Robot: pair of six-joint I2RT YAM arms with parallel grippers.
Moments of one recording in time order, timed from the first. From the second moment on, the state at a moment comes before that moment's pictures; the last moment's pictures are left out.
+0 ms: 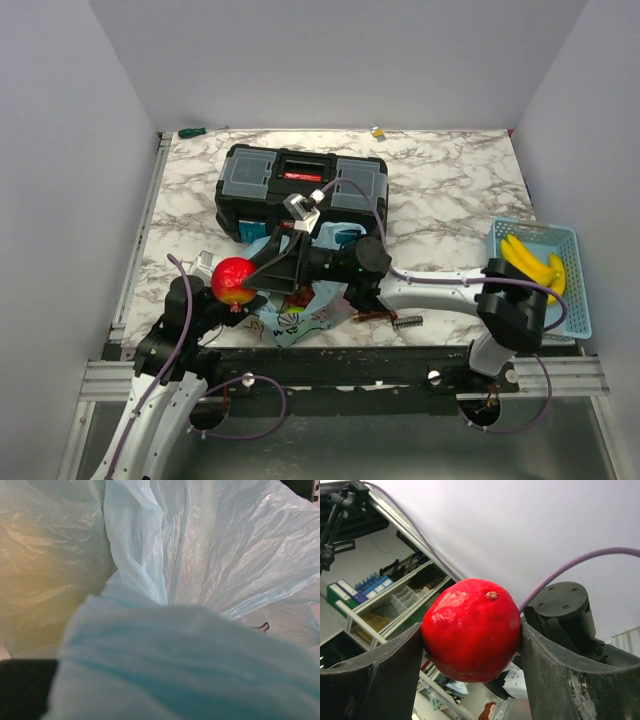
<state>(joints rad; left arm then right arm) -0.29 0.23 0.41 -0.71 0.33 -0.98 1.16 1.70 1.04 1.26 -0.44 1.22</state>
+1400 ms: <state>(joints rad) -0.29 0.41 0.76 -0.99 0.24 -0.54 0.03 1.12 0.73 -0.45 0.83 0.84</state>
